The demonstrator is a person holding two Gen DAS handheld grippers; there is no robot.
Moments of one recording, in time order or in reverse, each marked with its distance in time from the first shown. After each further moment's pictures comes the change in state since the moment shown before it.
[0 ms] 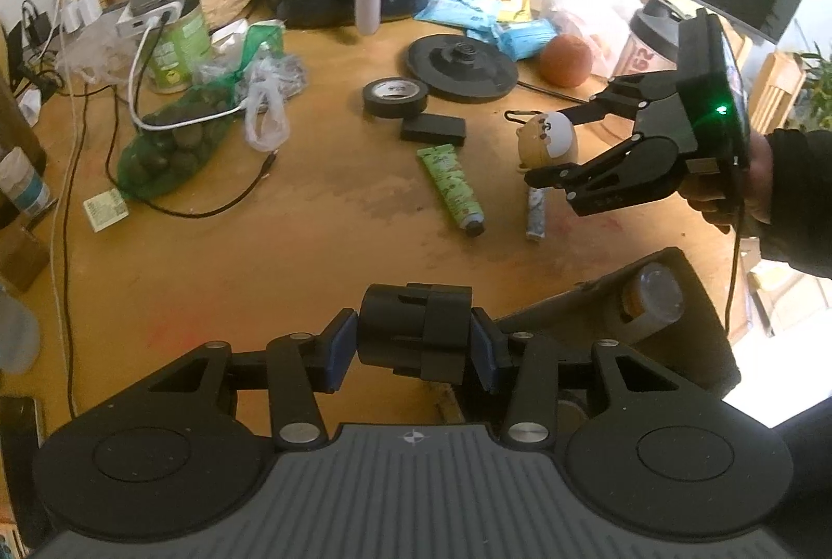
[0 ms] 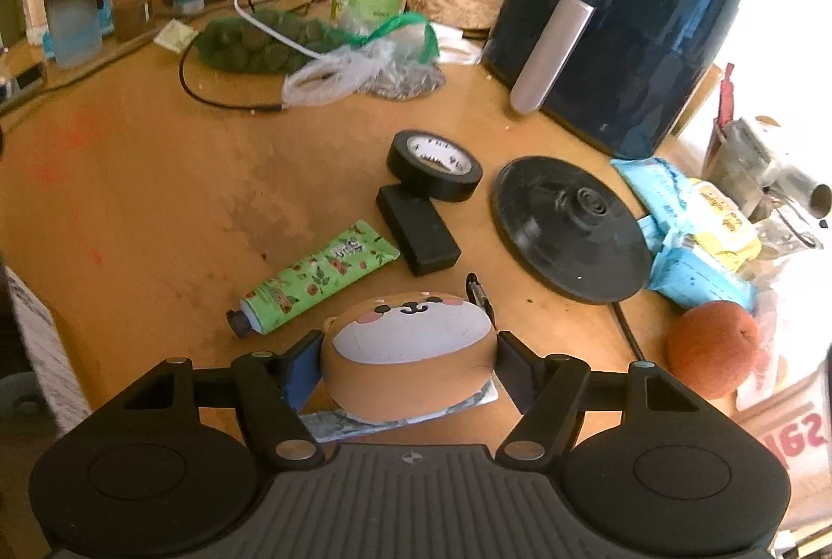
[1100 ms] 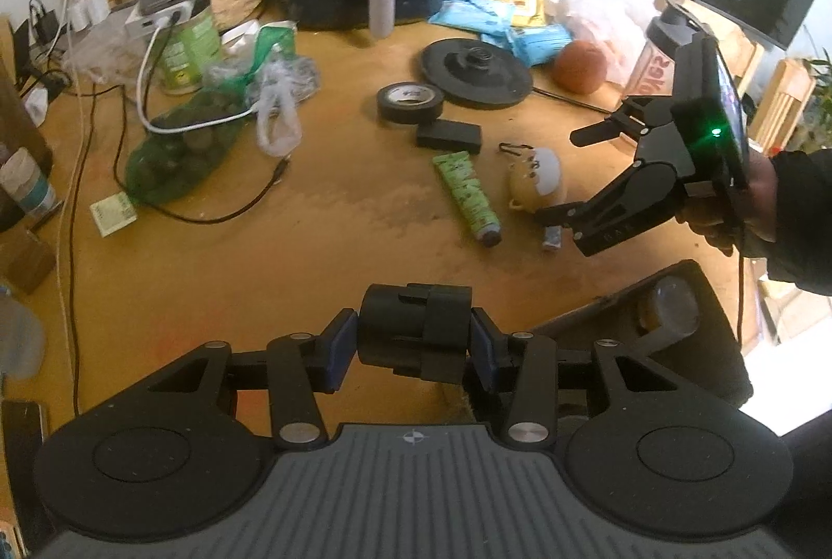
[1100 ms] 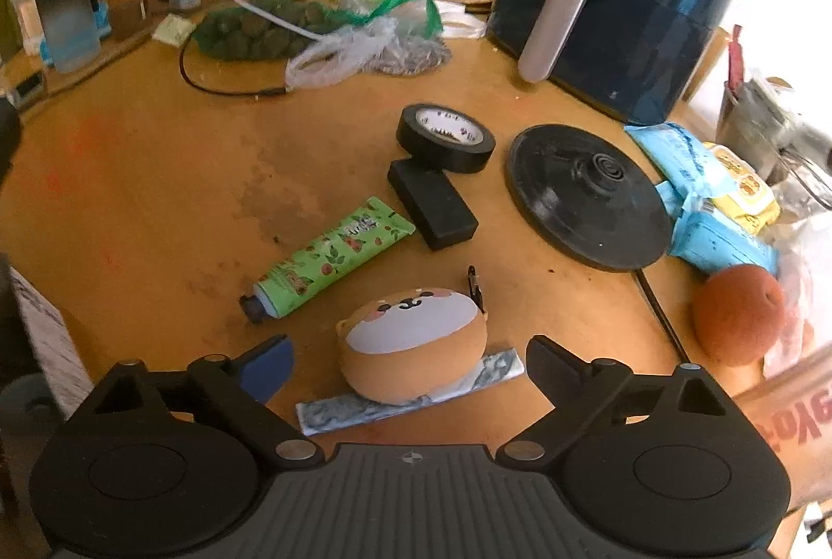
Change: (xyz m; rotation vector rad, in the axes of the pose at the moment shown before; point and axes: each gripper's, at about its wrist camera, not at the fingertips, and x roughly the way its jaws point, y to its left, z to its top) left arm 0.006 0.011 0.004 -0.014 -0.001 0.015; right arm 0.023 0.003 -0.004 0.038 0.070 0.028
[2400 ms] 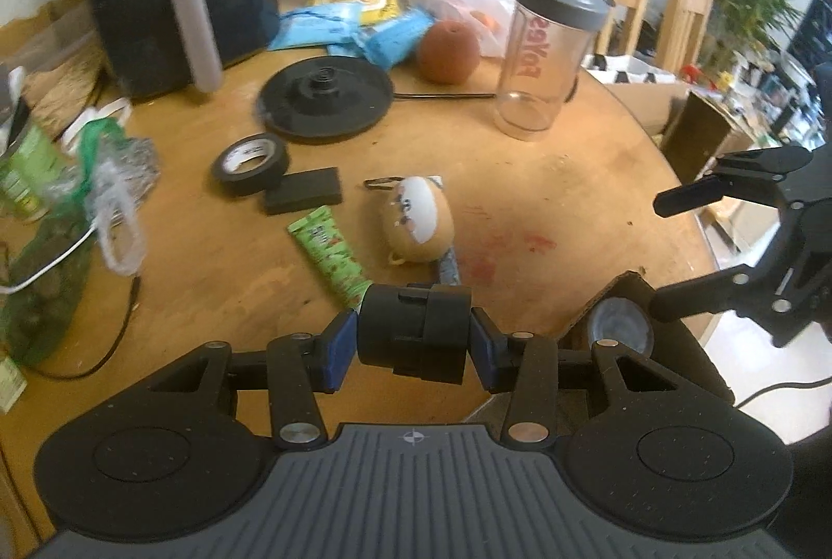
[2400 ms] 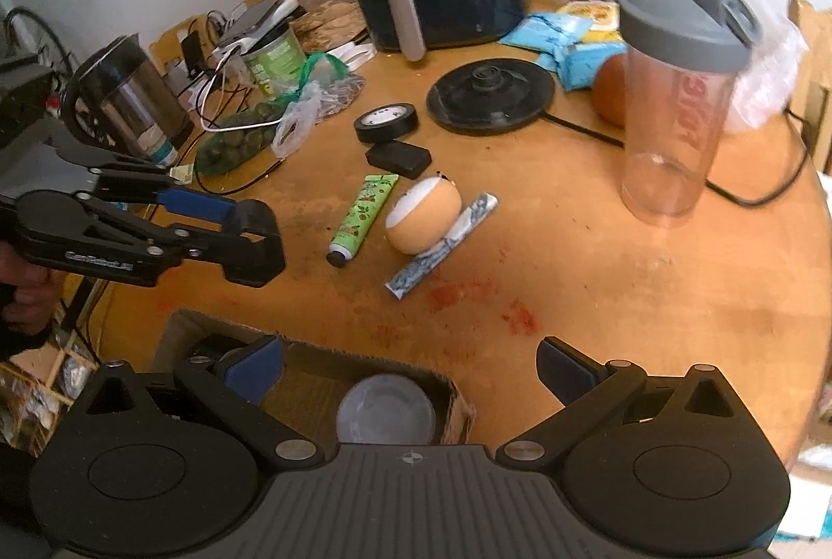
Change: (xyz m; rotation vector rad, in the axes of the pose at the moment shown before) left arm 0.053 -0.065 0.045 0.298 0.011 -0.168; right arm -0.140 -0.008 -0.089 0.595 -0.079 0.121
